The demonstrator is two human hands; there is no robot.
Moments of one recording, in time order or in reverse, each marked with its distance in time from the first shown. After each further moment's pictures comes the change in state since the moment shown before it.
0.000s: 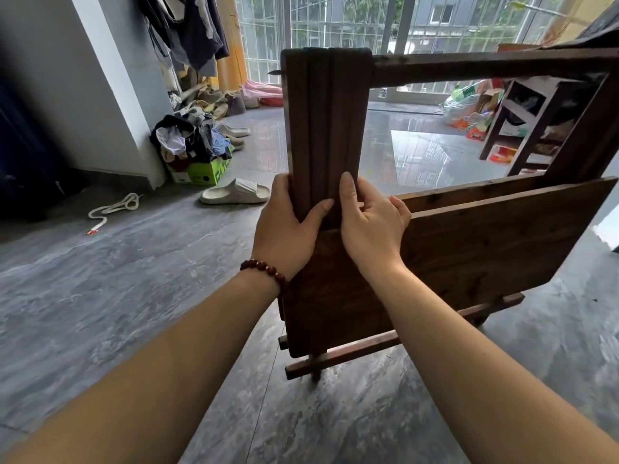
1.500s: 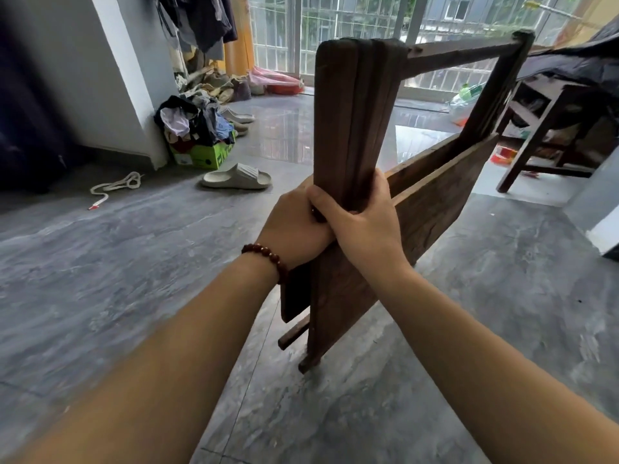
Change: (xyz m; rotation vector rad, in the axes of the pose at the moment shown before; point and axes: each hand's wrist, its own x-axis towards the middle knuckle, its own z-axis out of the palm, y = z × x) left_hand -0.023 0.014 0.004 0.150 -0.234 0.111; right_hand -0.032 -0.014 -0.029 0.416 -0.175 0.058
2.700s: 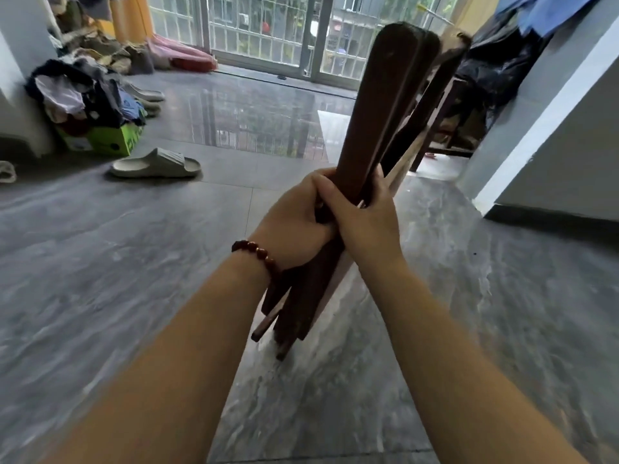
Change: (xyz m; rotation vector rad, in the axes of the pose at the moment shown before) left_hand -0.014 -0.008 -0.005 -0.395 -0.336 0.139; right_hand -0.030 -0.001 0.000 -0.156 0.260 0.023
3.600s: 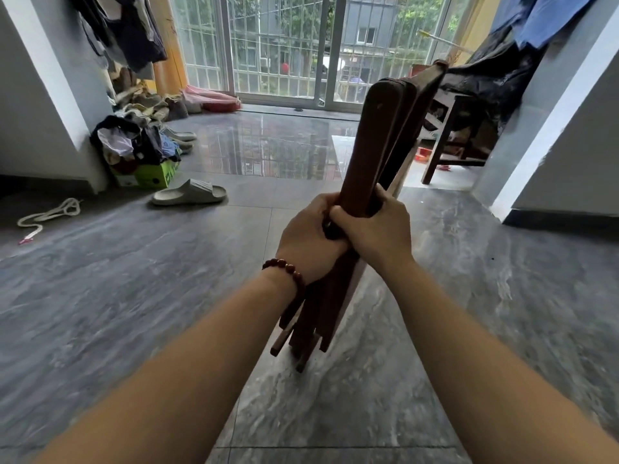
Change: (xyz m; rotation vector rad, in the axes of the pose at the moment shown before) left_hand -0.037 0.032 0.037 0.107 0.159 -0.081; right_hand -0.019 -0.008 -0.041 -0.195 0.041 -0.031
